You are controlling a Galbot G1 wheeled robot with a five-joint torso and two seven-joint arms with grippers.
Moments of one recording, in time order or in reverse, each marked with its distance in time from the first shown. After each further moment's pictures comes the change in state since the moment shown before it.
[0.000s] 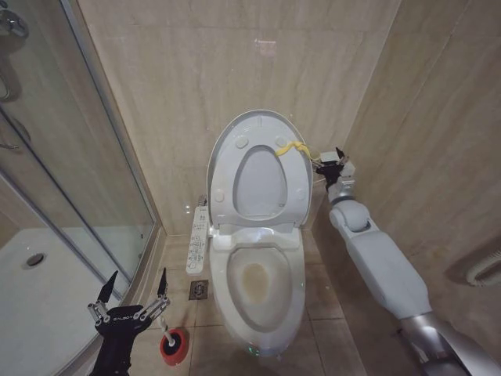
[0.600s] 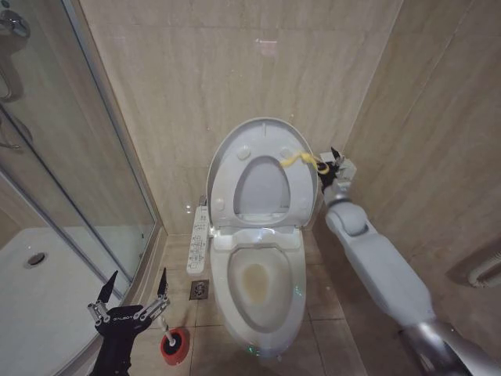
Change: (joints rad) left arm 0.000 0.000 0.000 0.000 0.000 0.000 0.000; right arm -0.157 -0.083 0.006 0.239 0.046 -0.066 0.035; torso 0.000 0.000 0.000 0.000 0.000
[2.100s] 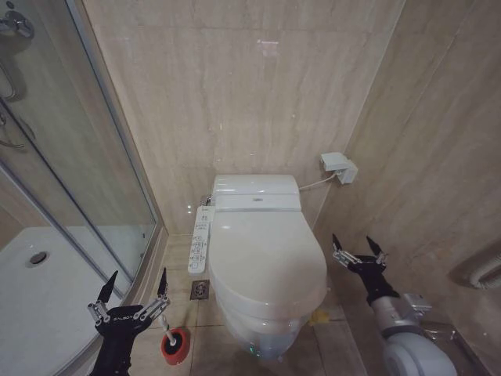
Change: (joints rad) left arm 0.000 0.000 0.000 0.000 0.000 0.000 0.000; right arm -0.951 0.273 0.491 0.616 0.056 -0.014 -0.168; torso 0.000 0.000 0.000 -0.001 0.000
